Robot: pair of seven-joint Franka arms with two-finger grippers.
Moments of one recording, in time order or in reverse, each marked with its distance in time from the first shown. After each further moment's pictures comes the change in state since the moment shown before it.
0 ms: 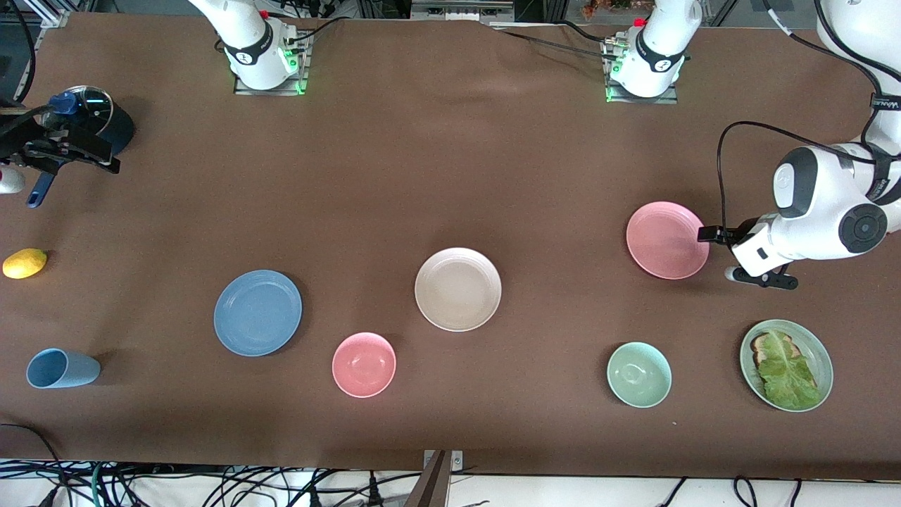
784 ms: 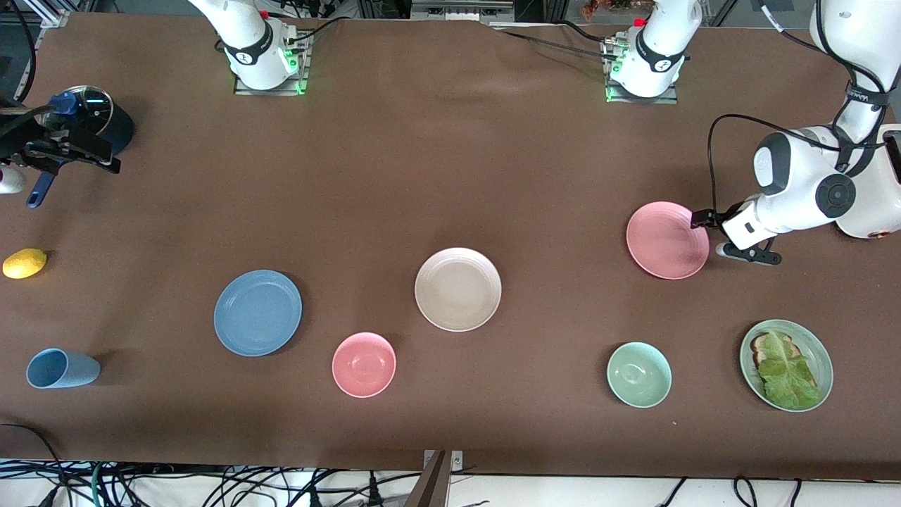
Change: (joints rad) left arm 0.082 -0.013 -0.001 -0.239 -0.002 0.284 0.090; right arm 0.000 0.000 0.001 0.000 0.000 0.000 0.000
